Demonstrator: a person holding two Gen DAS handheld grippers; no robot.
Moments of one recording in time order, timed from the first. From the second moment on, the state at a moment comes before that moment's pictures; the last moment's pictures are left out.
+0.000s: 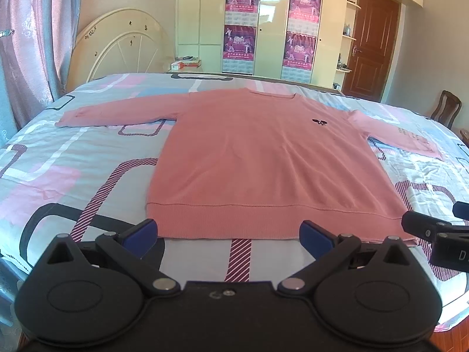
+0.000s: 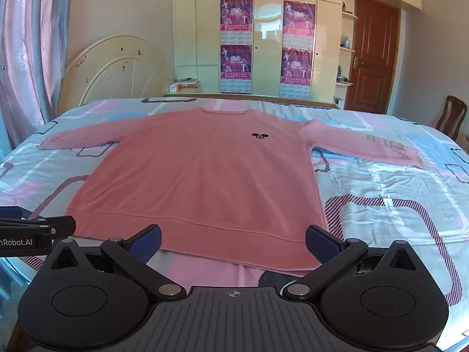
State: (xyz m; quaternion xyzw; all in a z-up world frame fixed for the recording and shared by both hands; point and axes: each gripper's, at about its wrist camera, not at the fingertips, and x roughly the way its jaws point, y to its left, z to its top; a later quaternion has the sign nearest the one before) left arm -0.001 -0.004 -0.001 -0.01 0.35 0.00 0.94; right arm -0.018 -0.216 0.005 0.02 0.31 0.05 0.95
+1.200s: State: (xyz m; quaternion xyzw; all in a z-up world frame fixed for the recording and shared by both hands) left arm -0.004 -0.007 -0.001 -0.01 0.35 0.00 0.94; right arm -0.021 -0.223 0.006 0.02 0.31 0.04 0.95
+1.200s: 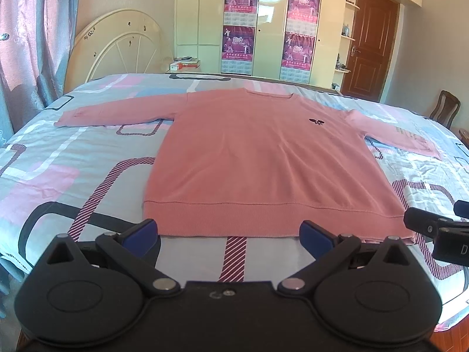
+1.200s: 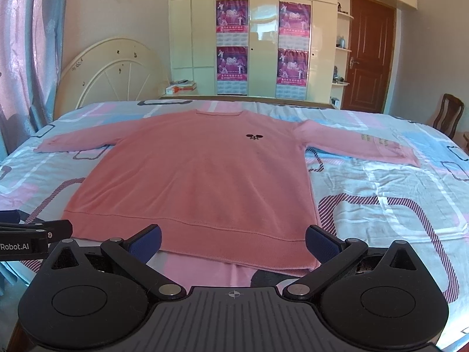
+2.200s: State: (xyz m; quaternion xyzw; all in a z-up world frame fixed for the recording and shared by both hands) left arm -0.001 -0.012 0.004 0.00 0.34 -0.02 0.94; right arm -0.020 -0.225 0.007 0.03 0.30 0.04 0.95
